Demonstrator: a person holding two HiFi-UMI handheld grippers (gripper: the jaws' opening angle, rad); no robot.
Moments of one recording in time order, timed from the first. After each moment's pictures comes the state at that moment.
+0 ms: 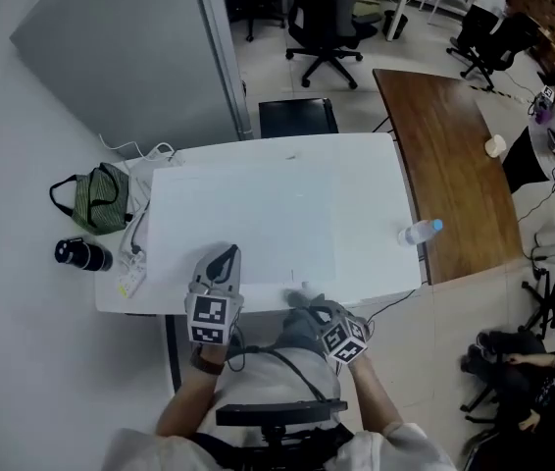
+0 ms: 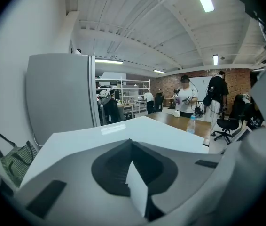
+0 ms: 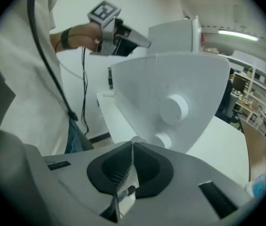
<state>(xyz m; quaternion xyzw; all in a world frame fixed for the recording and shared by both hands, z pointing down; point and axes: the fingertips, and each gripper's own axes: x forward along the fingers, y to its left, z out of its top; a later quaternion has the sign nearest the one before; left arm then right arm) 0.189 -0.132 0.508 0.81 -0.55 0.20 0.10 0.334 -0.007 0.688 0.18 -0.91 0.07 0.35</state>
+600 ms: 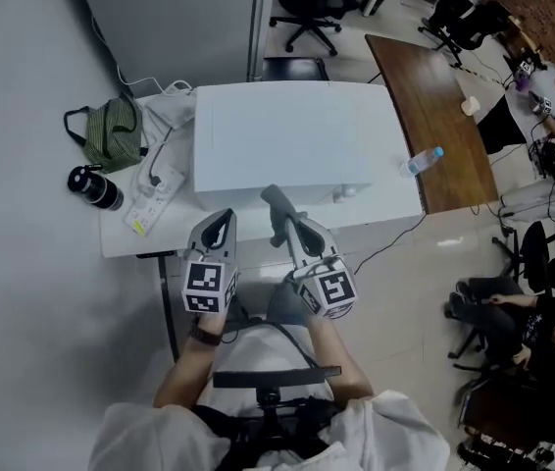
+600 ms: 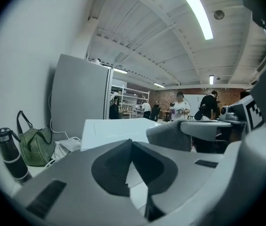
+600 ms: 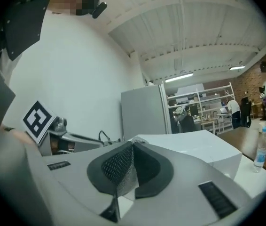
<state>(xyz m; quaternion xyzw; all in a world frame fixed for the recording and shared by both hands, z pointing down) -0.026 0.101 0.491 0.83 -0.53 0.12 0.13 0.083 0.106 0.460 0.45 -0.89 0.06 0.00</state>
